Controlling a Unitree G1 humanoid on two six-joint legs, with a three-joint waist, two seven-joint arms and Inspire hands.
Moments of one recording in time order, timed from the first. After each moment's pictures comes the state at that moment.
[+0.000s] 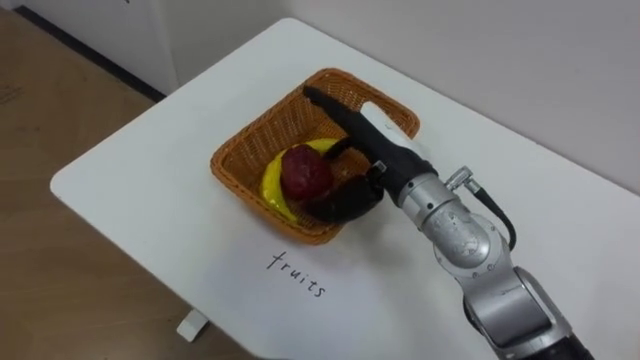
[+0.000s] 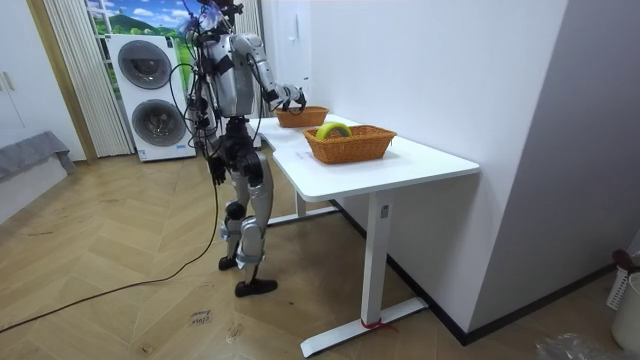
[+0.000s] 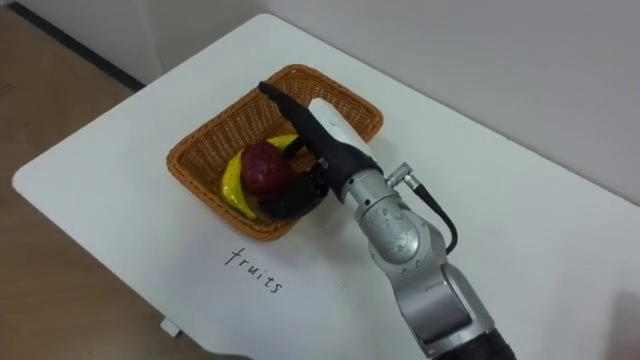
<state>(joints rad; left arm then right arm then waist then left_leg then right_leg) 0.31 0.19 0.07 0.86 -0.07 0.07 0.18 -0.23 -0.25 0.37 -0.04 -0.32 0.15 0.15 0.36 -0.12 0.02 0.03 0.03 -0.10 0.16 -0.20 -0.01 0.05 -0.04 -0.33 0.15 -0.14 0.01</state>
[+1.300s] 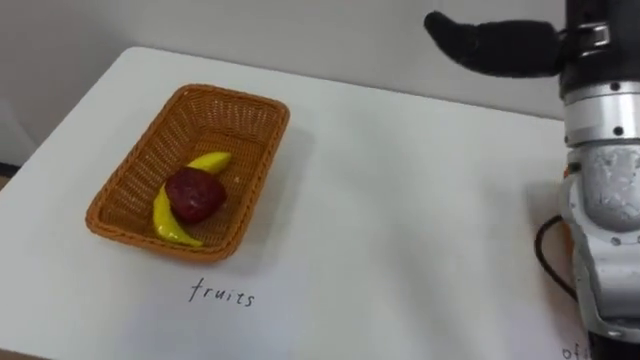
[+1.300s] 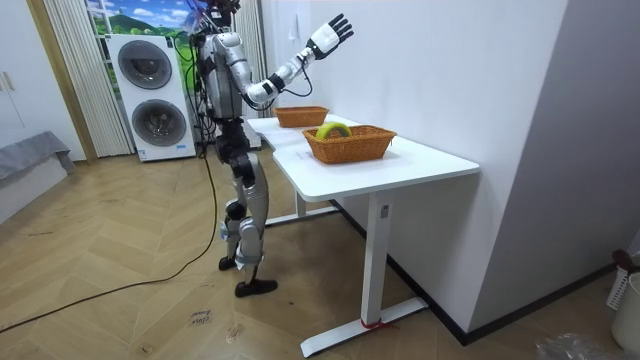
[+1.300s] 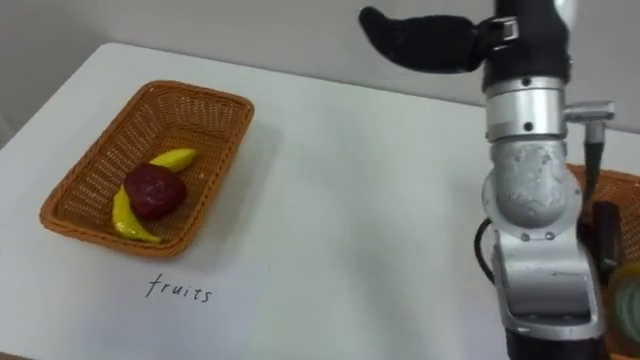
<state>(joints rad) 0.25 0.15 0.10 0.88 -0.16 0.02 0.14 -0.24 -0.31 -0.11 -0.37 -0.16 0.03 -0.20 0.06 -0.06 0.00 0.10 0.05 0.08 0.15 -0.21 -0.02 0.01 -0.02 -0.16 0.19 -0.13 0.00</state>
